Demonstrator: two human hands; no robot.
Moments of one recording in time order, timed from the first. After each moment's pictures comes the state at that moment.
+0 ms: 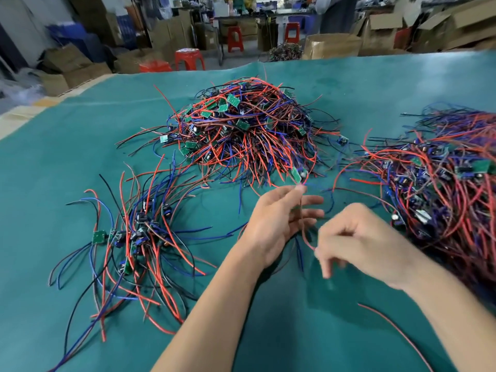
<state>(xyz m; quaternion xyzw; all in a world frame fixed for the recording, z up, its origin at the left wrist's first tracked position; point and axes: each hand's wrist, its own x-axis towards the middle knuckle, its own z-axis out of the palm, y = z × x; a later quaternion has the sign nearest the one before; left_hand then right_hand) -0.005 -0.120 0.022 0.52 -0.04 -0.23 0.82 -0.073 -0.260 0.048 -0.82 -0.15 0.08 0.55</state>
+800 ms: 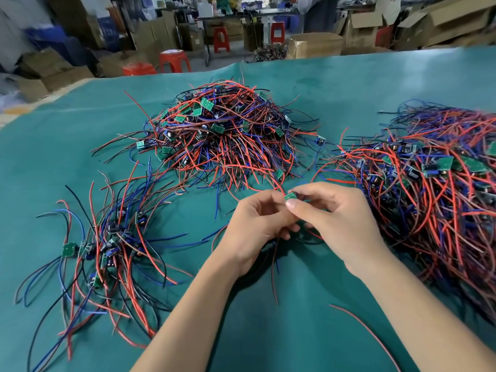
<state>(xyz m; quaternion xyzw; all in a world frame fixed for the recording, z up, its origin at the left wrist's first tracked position) -0.013 -0.120 0.016 0.59 -0.16 -0.18 0.77 -0.050 -0.268 0.025 -0.79 0.03 -0.16 0.59</state>
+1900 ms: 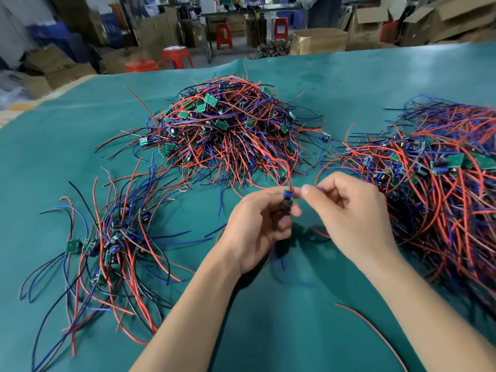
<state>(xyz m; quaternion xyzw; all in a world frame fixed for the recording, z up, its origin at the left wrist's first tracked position) -0.010 -0.121 0.026 0.50 -0.09 -0.27 0.82 -0.053 -0.270 0.032 -0.84 0.04 -0.26 0.47</state>
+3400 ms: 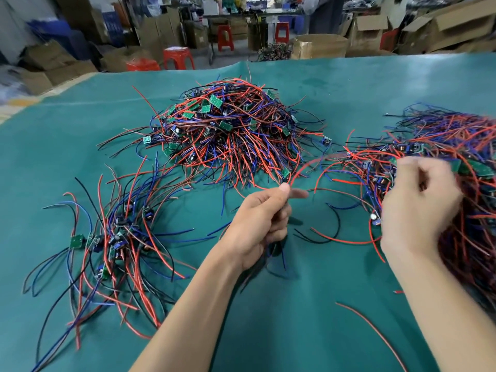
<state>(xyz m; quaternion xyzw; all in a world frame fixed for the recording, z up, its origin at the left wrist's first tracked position) -0.007 -0.115 0.021 0.57 -0.16 -0.24 0.77 -0.039 -0.320 0.029 -0.68 0.26 -0.51 0.46</state>
